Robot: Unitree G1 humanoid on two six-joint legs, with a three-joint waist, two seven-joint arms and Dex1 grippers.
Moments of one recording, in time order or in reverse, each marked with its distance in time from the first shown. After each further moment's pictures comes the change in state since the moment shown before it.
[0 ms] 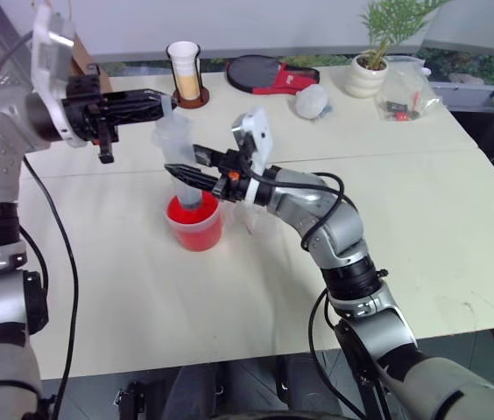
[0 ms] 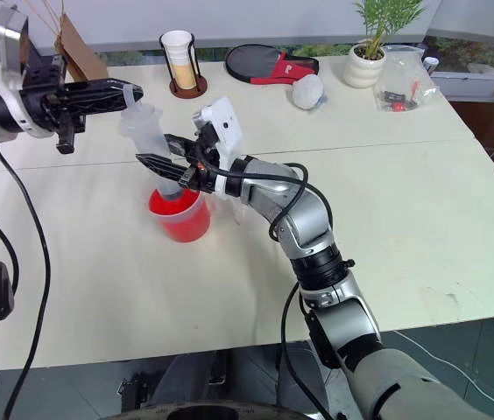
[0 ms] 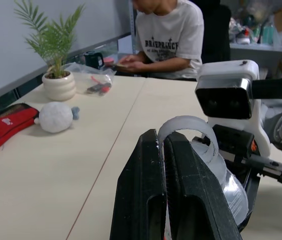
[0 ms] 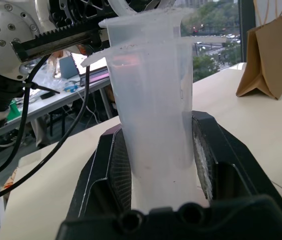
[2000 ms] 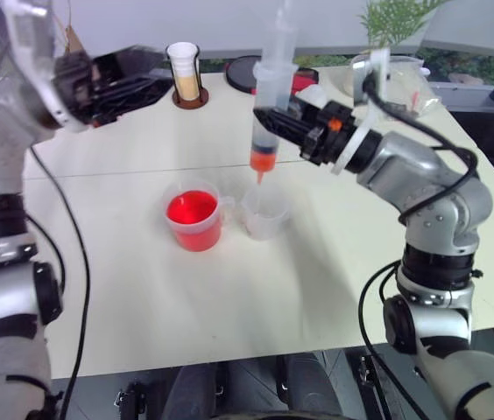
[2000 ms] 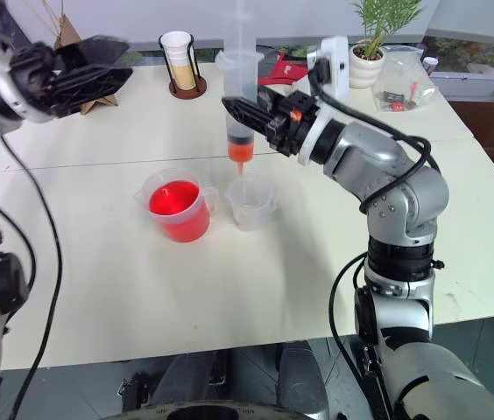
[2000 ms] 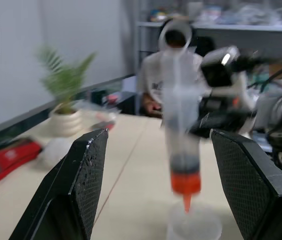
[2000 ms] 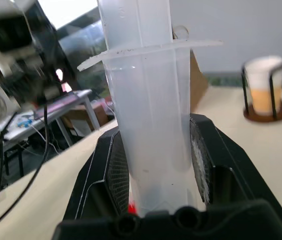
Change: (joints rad) left arm -0.117 -0.119 0.041 0.114 -0.052 -0.033 0.028; right arm 0.013 -0.288 -0.335 -0.273 0.314 0.400 -0.163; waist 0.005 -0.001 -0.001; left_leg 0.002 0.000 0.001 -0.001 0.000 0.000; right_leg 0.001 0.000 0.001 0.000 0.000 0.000
